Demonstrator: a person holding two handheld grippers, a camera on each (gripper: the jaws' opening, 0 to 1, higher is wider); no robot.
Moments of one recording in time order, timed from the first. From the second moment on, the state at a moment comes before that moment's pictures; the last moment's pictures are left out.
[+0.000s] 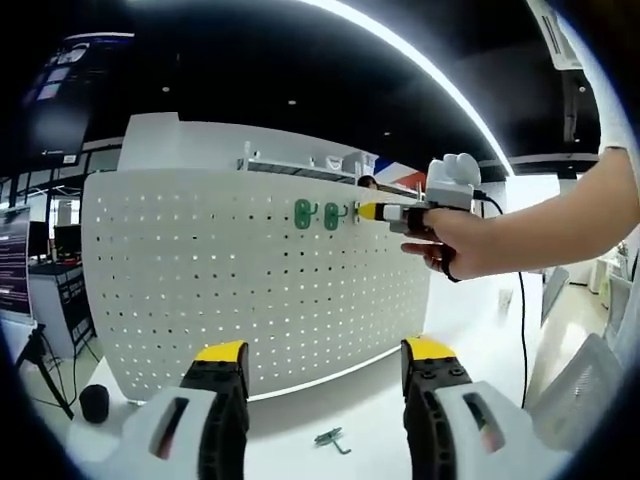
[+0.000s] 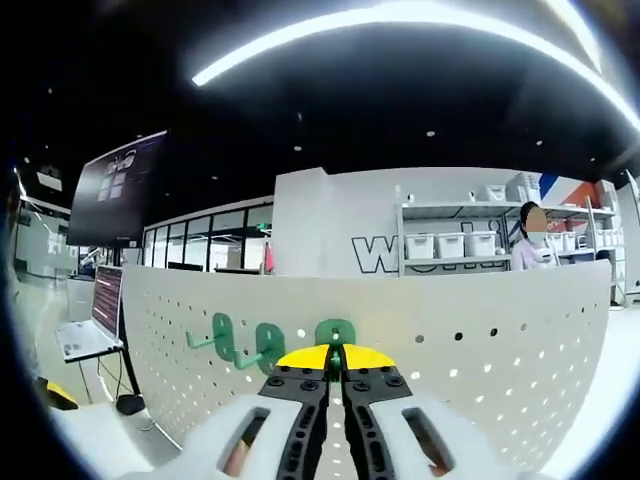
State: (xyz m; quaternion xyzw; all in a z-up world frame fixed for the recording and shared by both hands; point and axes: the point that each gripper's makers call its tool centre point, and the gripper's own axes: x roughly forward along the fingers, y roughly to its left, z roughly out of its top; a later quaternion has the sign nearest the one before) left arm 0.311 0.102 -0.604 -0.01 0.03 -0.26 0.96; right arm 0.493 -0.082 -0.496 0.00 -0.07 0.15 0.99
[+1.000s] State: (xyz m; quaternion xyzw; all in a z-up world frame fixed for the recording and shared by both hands) left arm 0.310 0.110 -0.610 -0.02 0.04 -0.26 0.97; right arm 0.494 -0.077 -0.504 0.03 -0.05 0.09 0.99
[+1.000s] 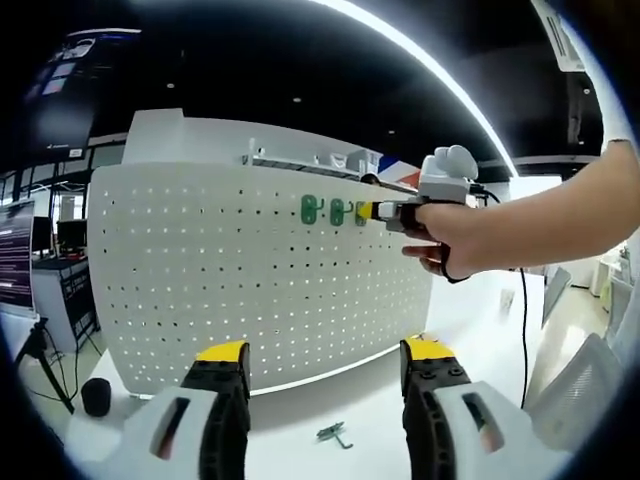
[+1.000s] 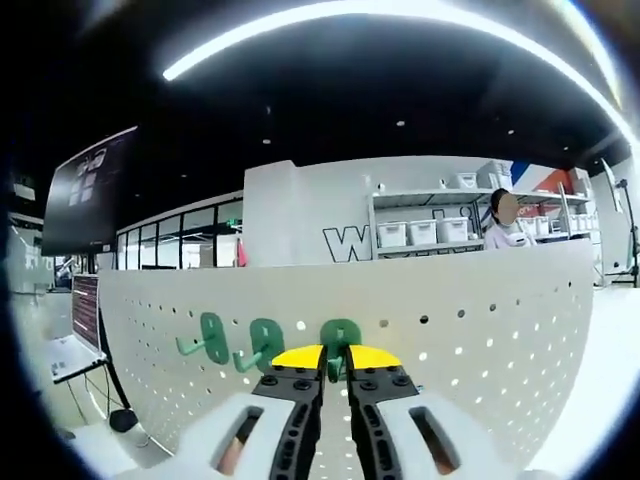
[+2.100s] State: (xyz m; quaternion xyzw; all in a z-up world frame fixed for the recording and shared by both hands) left arm 0.309 0.102 -0.604 -0.01 0.03 -0.26 0.96; right arm 0.461 -0.071 -0.513 0.08 -0.06 0.19 0.98
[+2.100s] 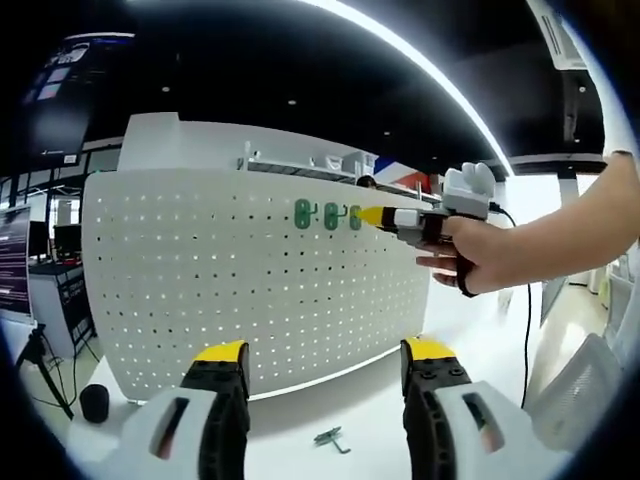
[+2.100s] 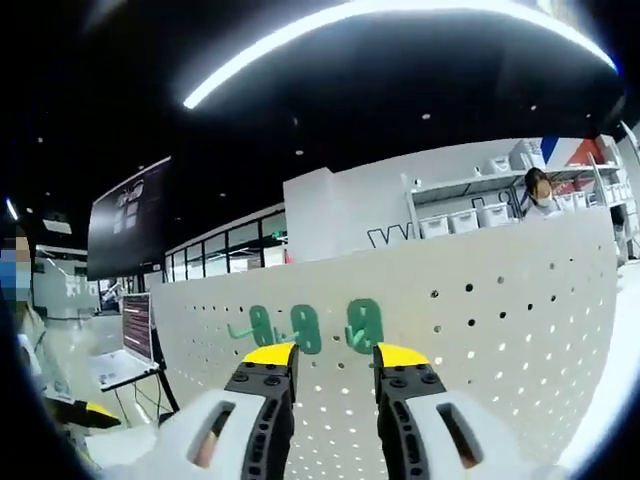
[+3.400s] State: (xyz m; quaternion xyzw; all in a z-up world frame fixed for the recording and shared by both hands) left arm 0.309 0.105 -0.601 -0.01 0.03 -0.27 0.96; right arm 0.386 -0.065 -0.546 0.04 -0.04 0.29 0.96
